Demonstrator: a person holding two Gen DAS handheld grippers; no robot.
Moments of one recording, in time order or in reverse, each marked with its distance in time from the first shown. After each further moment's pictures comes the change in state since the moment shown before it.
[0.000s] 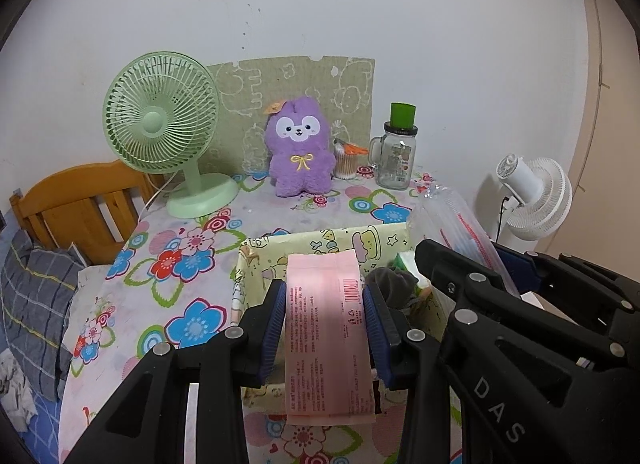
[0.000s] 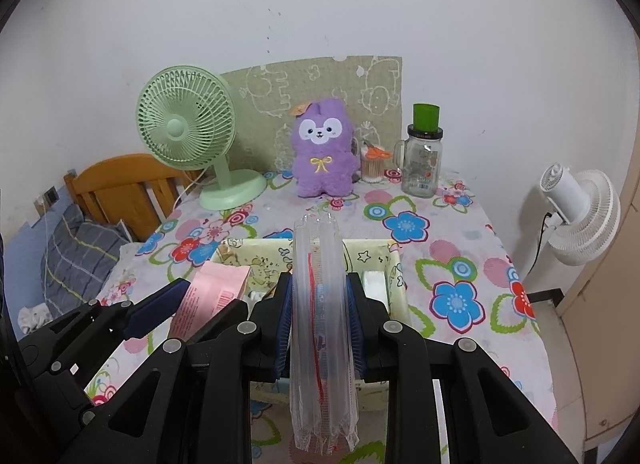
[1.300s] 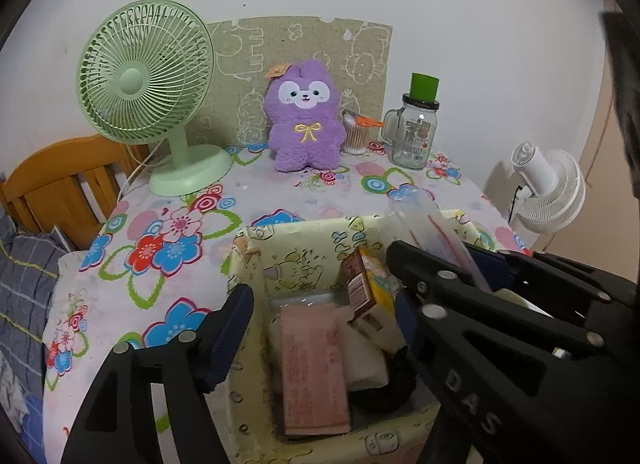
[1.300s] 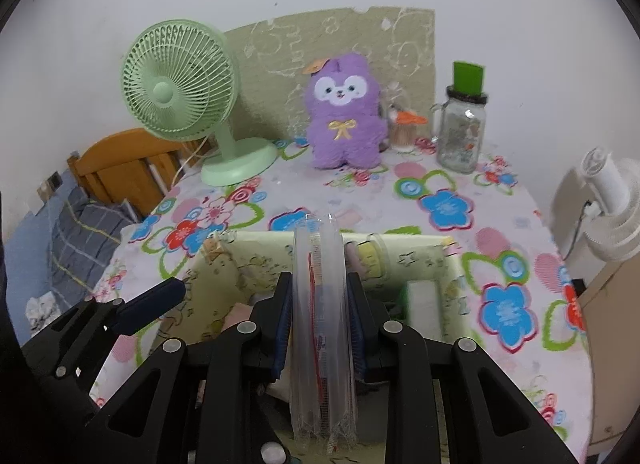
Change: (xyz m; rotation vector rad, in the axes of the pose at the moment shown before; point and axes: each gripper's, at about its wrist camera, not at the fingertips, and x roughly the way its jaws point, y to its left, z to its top) left arm 0.062 0.025 0.001 -0.019 0.091 -0.012; right arm 0.086 0.008 0.010 -0.002 0.127 0.079
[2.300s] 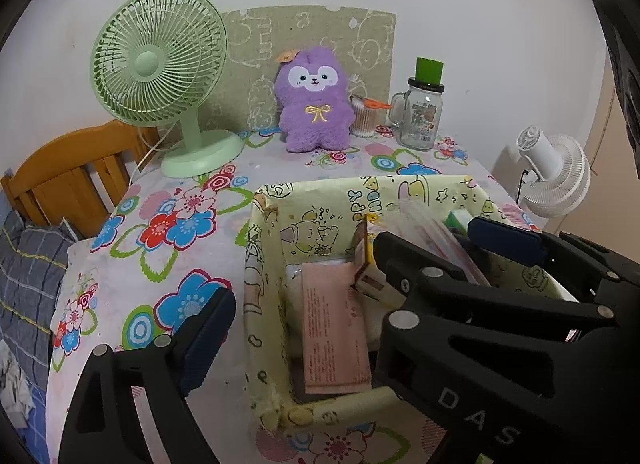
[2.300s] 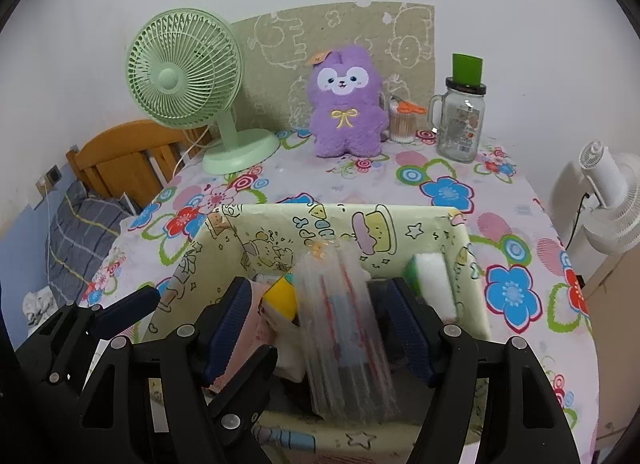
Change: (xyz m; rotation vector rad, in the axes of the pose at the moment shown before) left arm -0.007 0.005 -0.024 0.007 0.015 0.010; right arm -0.005 0.007 -0.022 -0.005 -0.008 -0.027
